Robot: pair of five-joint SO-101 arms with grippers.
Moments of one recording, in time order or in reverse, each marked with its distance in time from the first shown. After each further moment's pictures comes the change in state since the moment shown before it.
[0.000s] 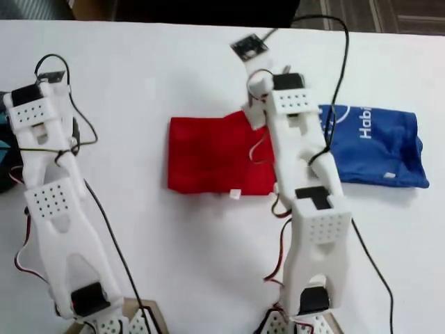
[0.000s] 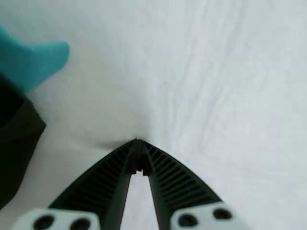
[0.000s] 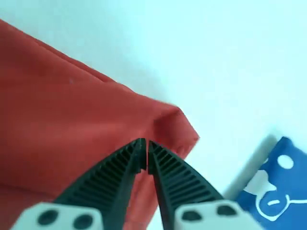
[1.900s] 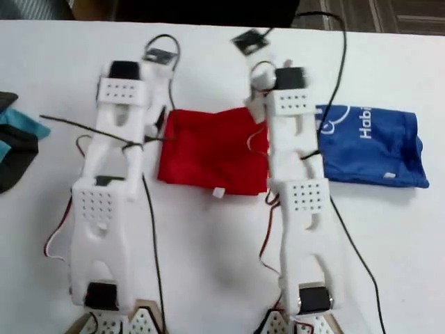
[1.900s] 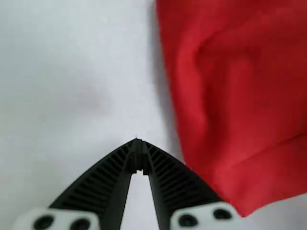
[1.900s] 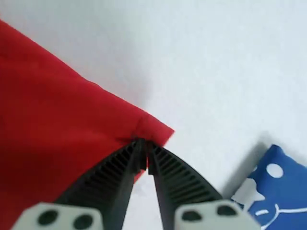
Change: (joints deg) left arm 28.1 -21.7 20.7 -3.2 0.0; right arm 4.0 32.9 -53.0 23.8 2.2
